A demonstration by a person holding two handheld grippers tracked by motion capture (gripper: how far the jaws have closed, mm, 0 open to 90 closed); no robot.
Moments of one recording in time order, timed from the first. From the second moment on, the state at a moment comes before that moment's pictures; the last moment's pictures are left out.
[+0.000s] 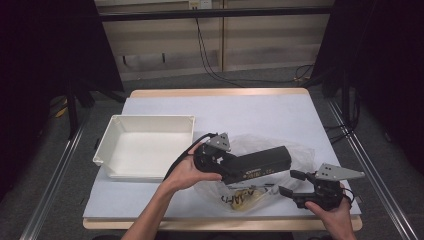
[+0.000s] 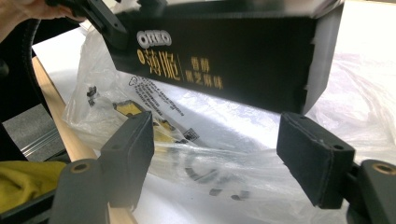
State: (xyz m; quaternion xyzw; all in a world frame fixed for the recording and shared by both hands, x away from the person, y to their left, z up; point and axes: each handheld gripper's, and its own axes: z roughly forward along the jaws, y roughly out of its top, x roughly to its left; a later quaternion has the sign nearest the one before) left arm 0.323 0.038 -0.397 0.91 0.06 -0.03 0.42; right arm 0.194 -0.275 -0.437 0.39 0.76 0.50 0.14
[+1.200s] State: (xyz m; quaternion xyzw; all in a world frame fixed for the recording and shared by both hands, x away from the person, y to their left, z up) left arm 0.335 0.082 -0.329 0.91 0.05 0.01 0.42; right arm 0.192 -0.278 -0.435 0.39 0.75 0.50 0.16
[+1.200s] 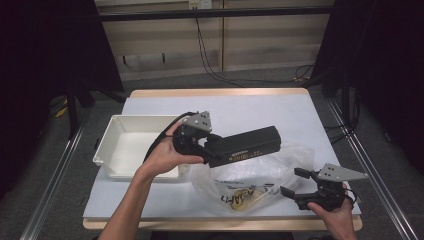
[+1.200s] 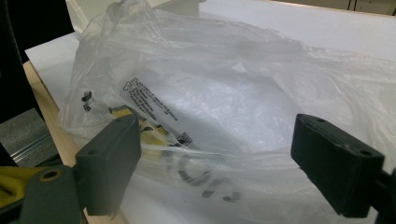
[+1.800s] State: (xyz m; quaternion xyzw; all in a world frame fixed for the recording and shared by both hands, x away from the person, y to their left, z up) left arm 0.351 0.135 -0.324 0.90 0.08 0.04 0.42; right arm 0.187 -0.275 -0.435 0.37 0.75 0.51 0.17
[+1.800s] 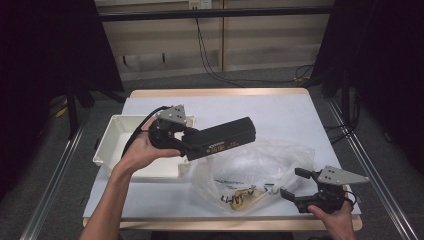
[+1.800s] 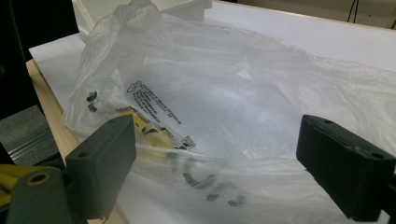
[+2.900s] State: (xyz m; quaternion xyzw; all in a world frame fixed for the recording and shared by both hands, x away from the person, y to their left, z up) left arm 0.387 0.221 -0.326 0.90 0.14 0.07 0.42; right arm 0.189 -0.275 -0.436 0.37 0.76 0.51 0.17
